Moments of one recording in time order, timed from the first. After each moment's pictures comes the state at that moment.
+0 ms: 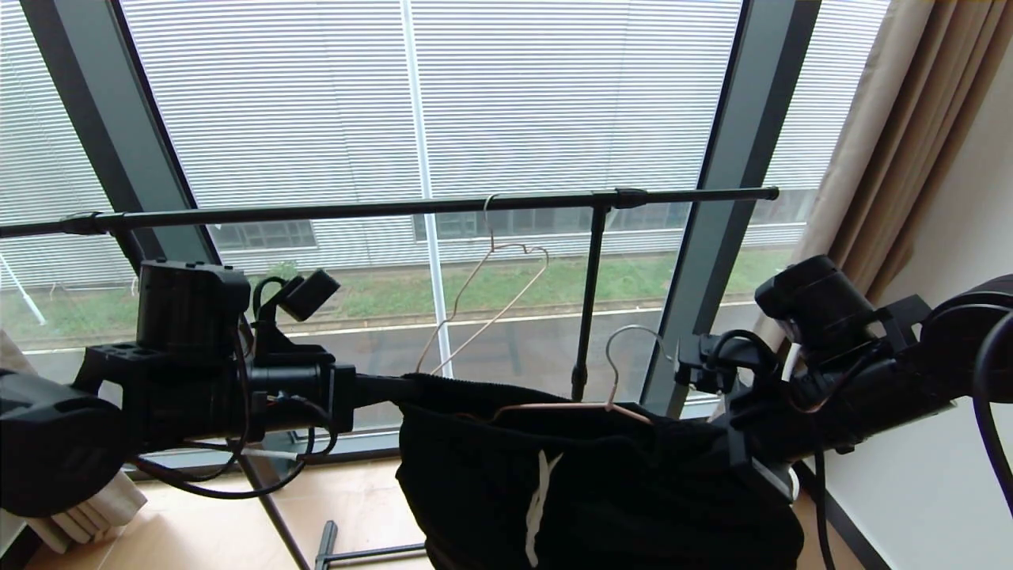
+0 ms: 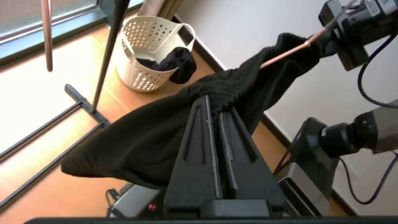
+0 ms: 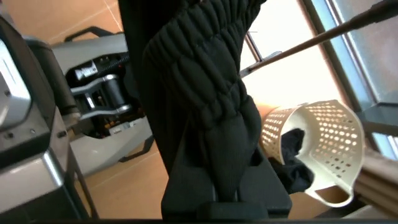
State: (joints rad) left arm -0.29 1.66 -0.74 -0.39 -0.70 -0.19; right arm 0.39 1.73 -1.06 0.44 0.38 -0.58
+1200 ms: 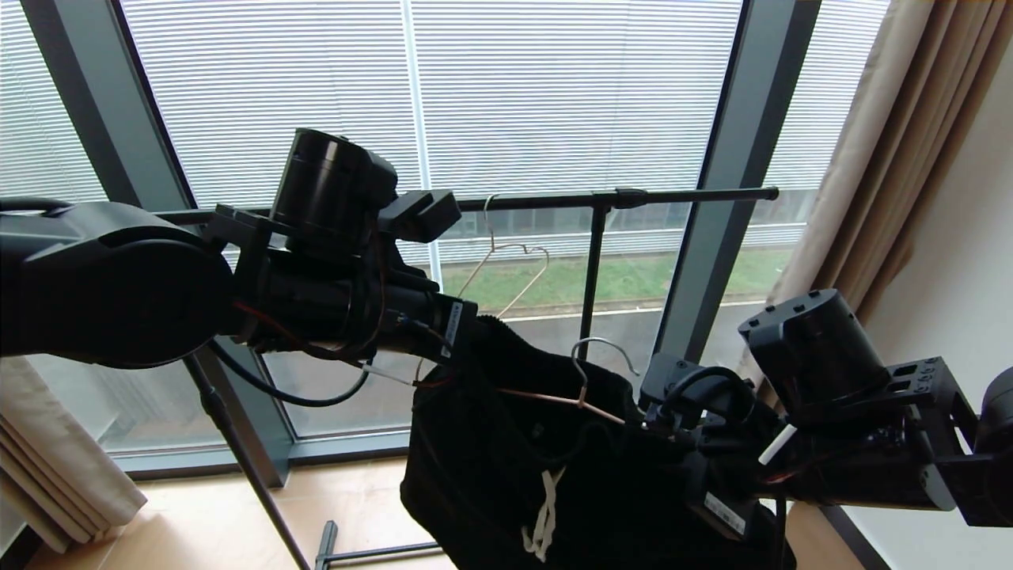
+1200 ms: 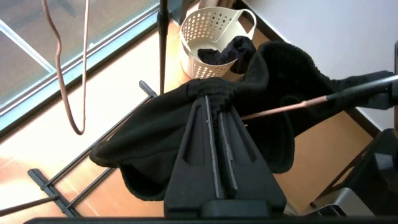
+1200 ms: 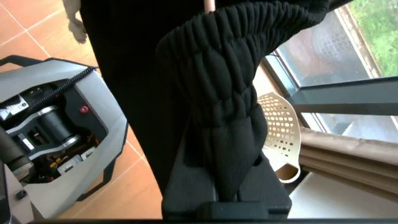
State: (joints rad) left arm -0.60 1.76 -1.31 0.16 -0.18 -0.07; right arm 0.66 1.63 -0.85 0.08 -0.04 -0.38
